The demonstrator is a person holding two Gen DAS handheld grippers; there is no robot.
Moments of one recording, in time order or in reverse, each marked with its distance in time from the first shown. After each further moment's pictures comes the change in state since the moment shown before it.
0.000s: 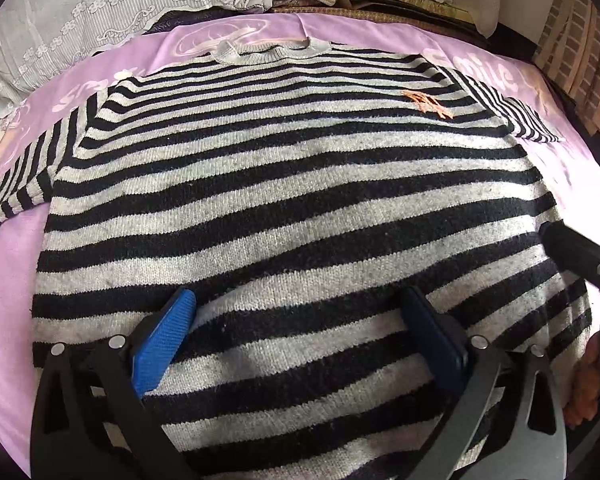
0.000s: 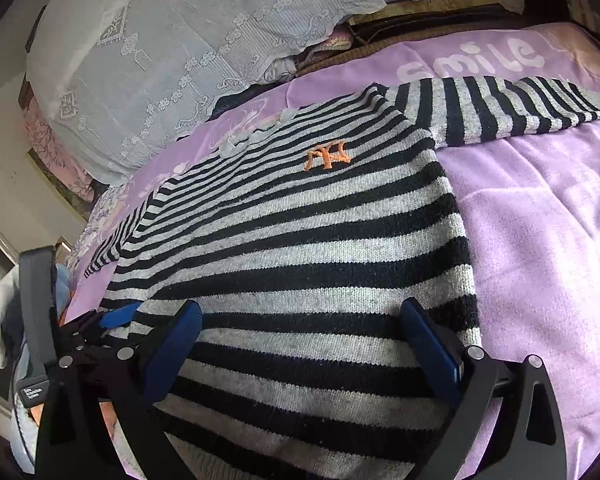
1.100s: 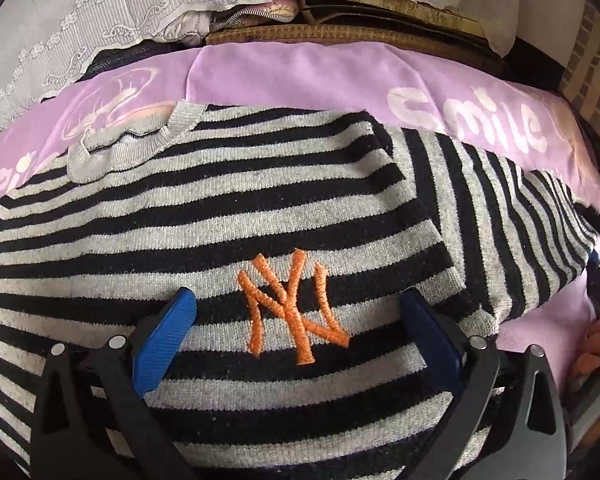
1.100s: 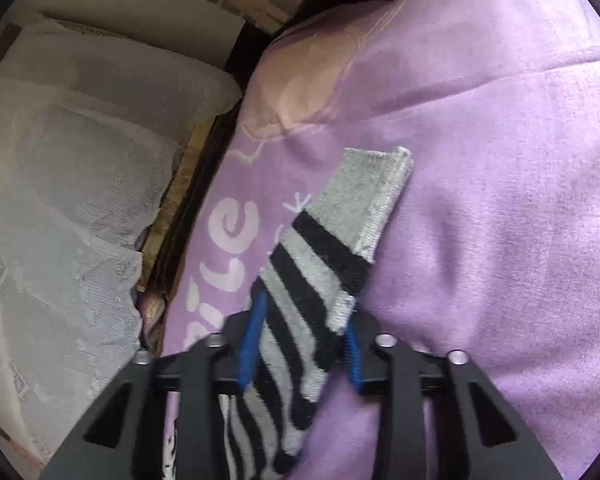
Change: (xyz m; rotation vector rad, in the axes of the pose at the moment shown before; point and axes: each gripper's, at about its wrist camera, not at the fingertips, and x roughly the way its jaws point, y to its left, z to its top) left arm 0.100 -0.134 0.154 -0.057 -0.069 0.018; right arm -0.004 -0.277 0.121 0.857 -0.538 -0.204
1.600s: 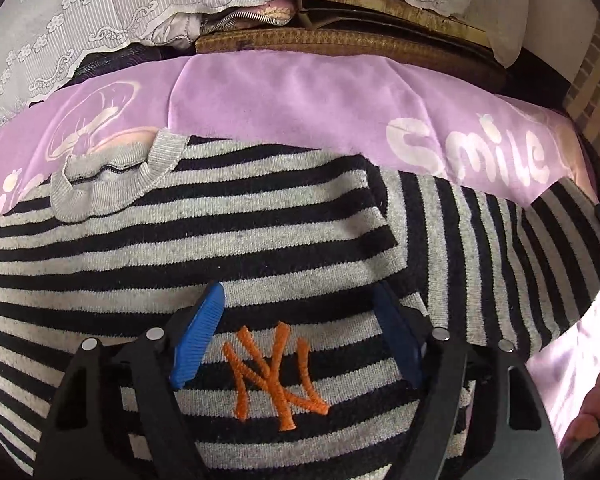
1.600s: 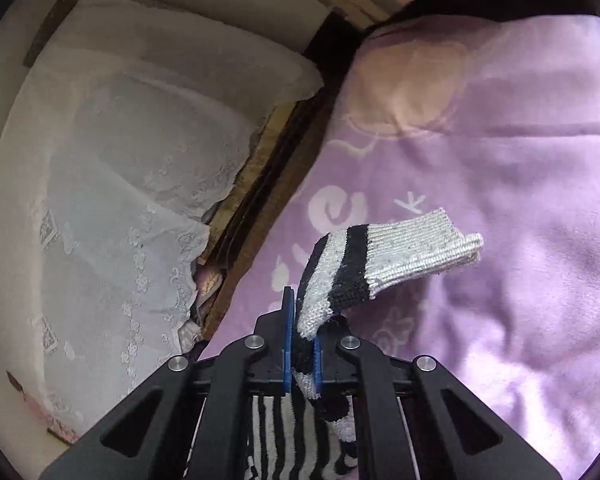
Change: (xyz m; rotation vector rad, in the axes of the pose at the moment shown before) left arm 0.009 -0.003 0.039 -0.018 0.035 -0.026; right arm -0.024 0.059 -0.005 -0.171 0.050 0.214
